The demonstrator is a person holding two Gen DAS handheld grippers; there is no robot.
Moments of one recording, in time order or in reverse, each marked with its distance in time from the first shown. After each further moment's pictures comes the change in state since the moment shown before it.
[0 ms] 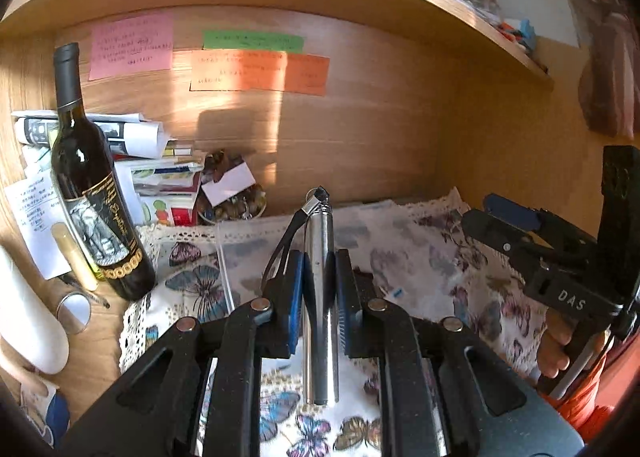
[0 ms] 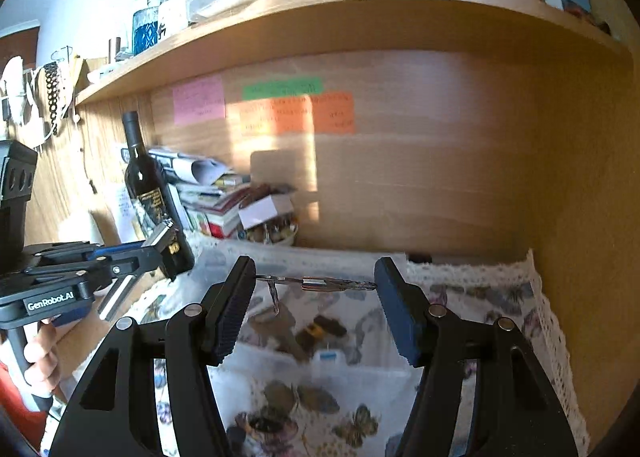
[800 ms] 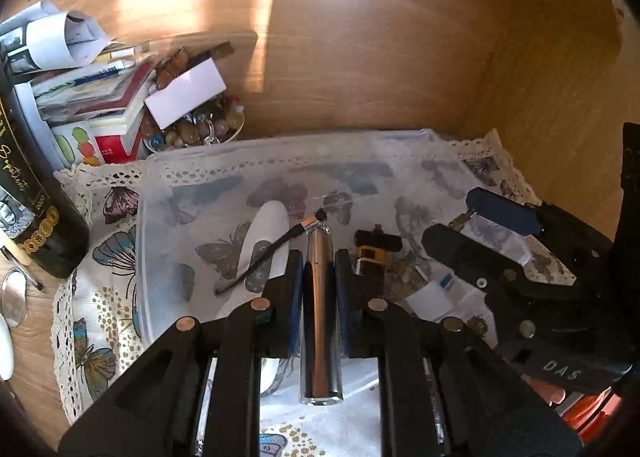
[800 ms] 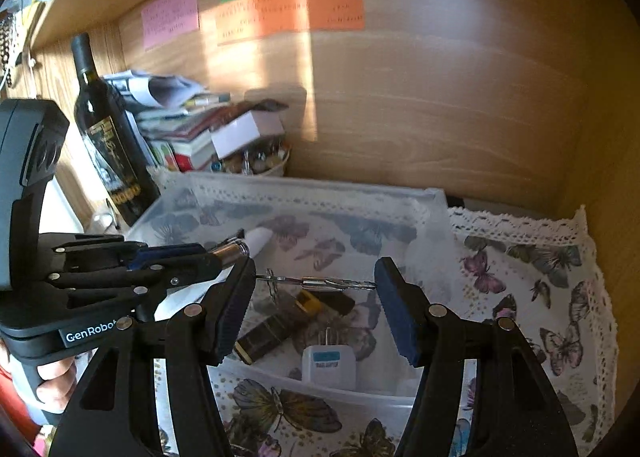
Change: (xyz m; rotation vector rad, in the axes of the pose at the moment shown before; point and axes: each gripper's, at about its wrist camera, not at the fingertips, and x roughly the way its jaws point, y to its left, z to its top) left arm 0.128 0.009 -0.022 -0.035 0.278 -0.001; right arm 0.098 -0.007 -0.034 0.002 0.255 0.017
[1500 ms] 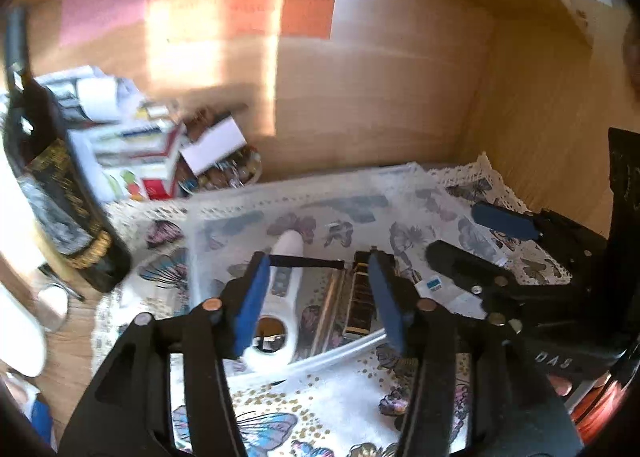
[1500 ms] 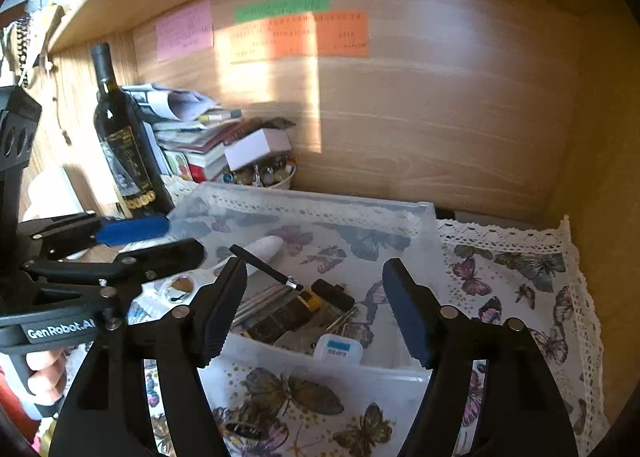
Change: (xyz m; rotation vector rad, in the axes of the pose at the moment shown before) left arm -0.067 -0.014 -0.011 0.058 -0.176 0.078; right arm -0.039 0.007 -0.001 -0.021 -0.071 -0.011
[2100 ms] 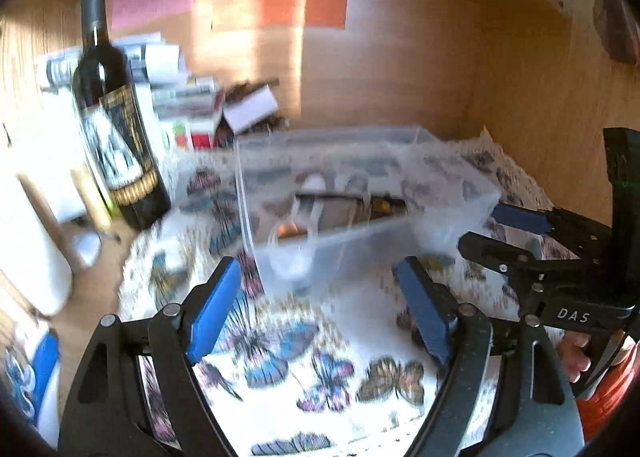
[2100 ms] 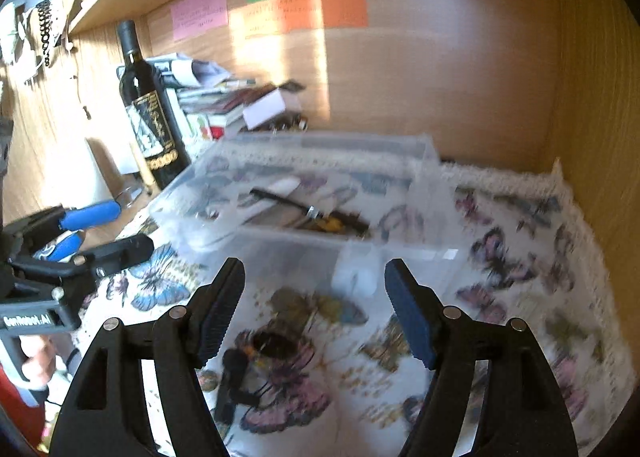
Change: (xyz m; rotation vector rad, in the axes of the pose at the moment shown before) left arm -0.041 0.009 -0.065 -0.020 0.026 0.040; right arm -0.024 0.014 -0.054 0.051 0.077 0.037
